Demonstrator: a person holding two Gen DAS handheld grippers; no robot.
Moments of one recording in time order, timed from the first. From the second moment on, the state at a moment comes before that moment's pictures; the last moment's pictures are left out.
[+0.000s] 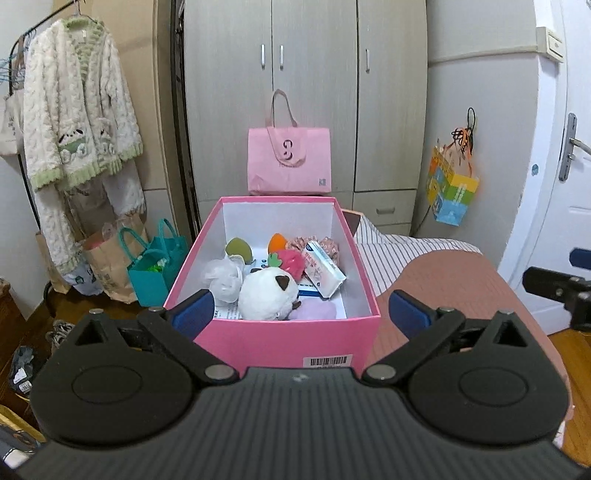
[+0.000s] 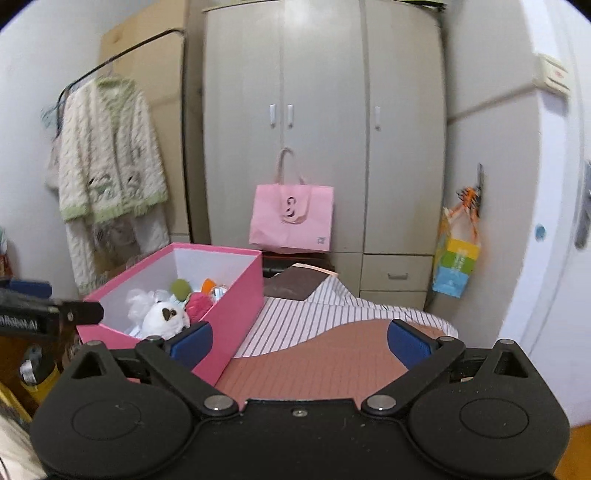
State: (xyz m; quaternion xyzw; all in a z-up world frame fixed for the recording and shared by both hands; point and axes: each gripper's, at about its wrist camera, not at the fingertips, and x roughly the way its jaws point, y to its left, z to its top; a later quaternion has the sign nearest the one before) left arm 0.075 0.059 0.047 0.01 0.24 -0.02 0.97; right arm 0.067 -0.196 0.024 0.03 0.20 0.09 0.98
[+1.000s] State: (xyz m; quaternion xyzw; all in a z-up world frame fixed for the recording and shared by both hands) left arm 0.050 0.020 0.017 0.05 0.19 0.00 0.98; right arm 0.039 -0.190 0.001 0.01 0.20 0.00 0.98
